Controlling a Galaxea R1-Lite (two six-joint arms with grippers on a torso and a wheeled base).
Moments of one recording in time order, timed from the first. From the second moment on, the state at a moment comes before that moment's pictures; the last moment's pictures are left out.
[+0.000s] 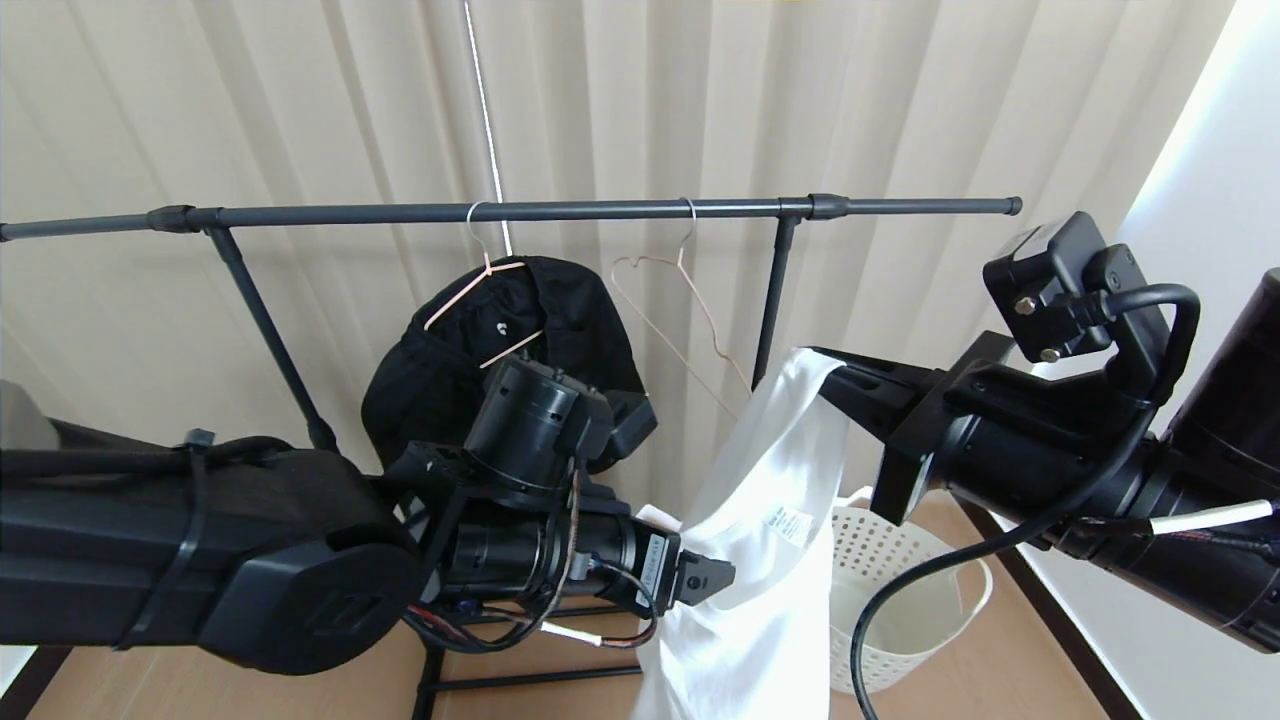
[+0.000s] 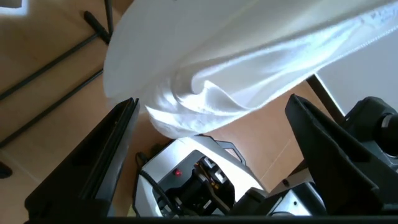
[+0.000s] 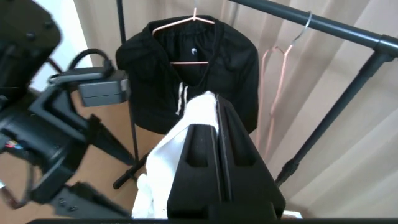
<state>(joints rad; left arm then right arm) -0.76 1.84 -1.00 -0.16 -0.14 -0.24 0.73 1.50 -0.67 -0.81 -0.02 -0.12</state>
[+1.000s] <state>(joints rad) -0.73 1.94 -1.04 -0.18 -0.10 -0.28 0.75 1.40 -0.66 -0.81 -0.02 -0.12</state>
